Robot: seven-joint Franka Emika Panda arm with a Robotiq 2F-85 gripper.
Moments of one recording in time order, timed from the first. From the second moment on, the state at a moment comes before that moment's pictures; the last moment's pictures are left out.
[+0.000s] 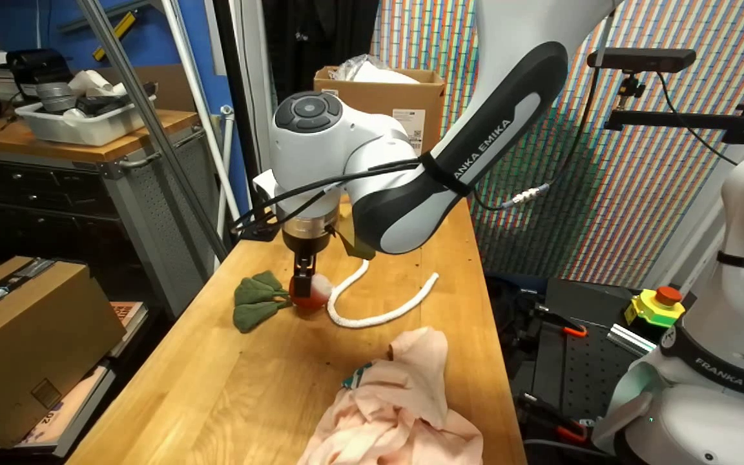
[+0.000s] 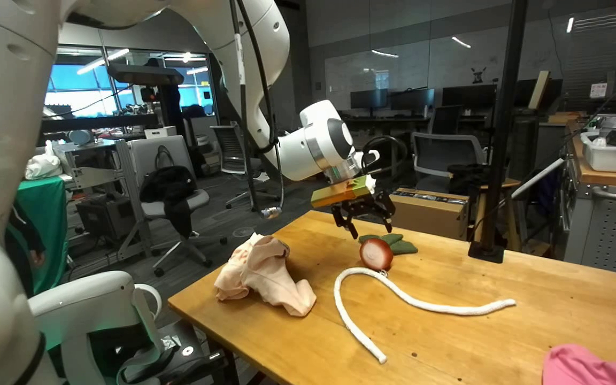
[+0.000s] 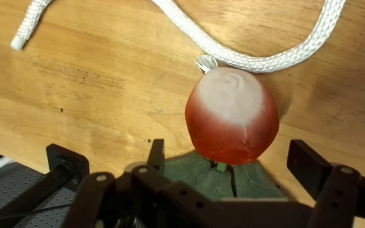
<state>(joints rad) 0.36 0.41 -0.05 -2.02 -0.62 2.59 0.24</state>
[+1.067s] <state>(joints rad) 0.30 0.45 -0.03 -2.02 -0.58 2.58 0.28</state>
